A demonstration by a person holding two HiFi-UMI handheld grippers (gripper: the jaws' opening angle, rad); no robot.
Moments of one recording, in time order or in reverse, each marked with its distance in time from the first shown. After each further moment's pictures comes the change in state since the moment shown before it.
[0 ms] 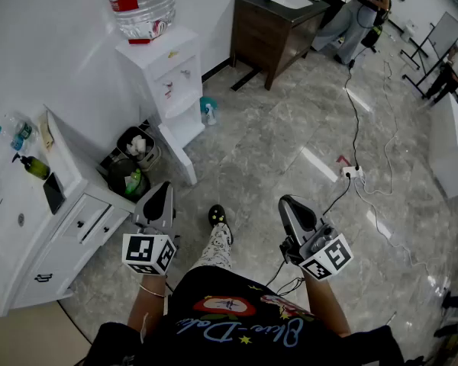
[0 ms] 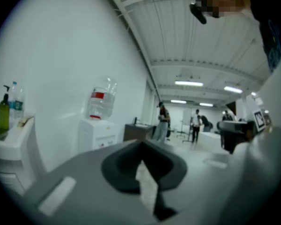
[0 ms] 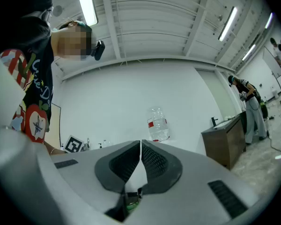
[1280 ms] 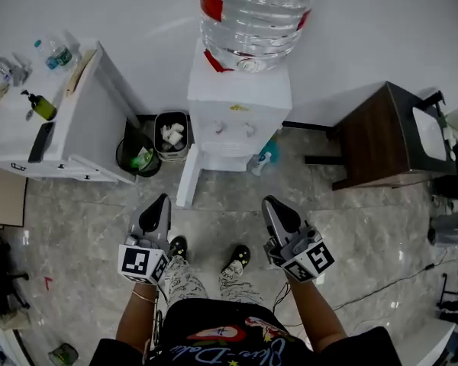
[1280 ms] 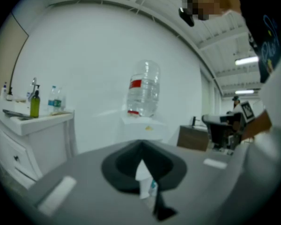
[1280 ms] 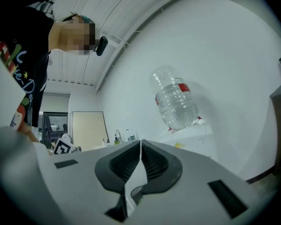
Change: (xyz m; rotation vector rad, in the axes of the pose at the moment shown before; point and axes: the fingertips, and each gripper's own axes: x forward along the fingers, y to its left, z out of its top) left arm 0.255 0.116 -0.024 -0.066 0.034 0.730; right arm 0.392 -0.277 -0.065 0.212 0.226 0.720
